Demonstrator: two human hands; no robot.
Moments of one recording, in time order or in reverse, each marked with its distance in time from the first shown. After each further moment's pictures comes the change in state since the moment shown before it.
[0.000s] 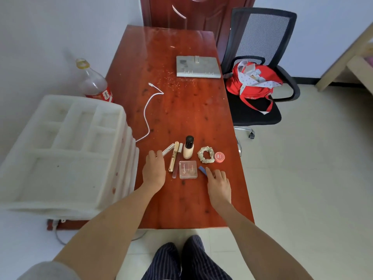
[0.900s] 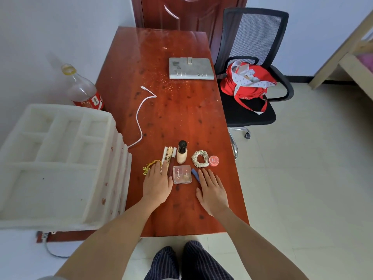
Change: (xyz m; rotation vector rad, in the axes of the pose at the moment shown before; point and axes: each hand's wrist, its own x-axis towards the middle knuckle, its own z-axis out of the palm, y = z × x) left_hand -0.012 -0.002 0.036 0.212 -0.096 0.218; right_hand -0.003 0.013 0.014 -0.016 0.002 -0.150
